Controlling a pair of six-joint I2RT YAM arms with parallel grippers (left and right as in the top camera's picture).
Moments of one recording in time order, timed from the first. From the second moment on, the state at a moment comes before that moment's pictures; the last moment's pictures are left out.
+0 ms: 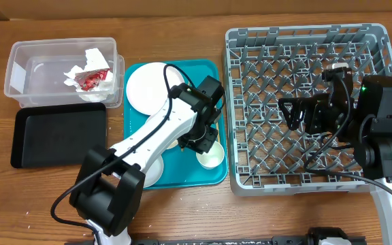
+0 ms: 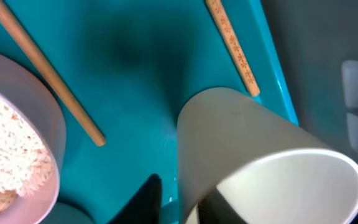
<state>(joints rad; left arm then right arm) -0.60 1.89 1.42 -1.12 0.12 -0.15 -0.02 1.09 1.16 -0.82 -0.46 0.04</state>
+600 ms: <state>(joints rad) -0.38 1.89 1.60 -1.31 0.56 -0.04 -0.02 1.09 1.16 -0.76 -0.68 0.09</state>
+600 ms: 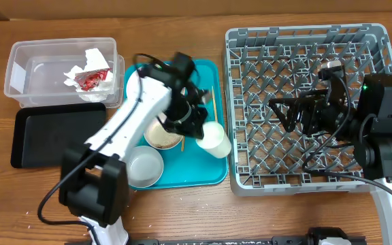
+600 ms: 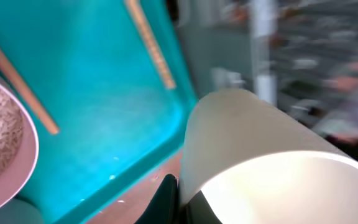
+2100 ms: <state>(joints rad) -0.10 1.89 1.67 -1.41 1.42 0.20 0.27 1.45 1.16 -0.18 -1.19 0.28</state>
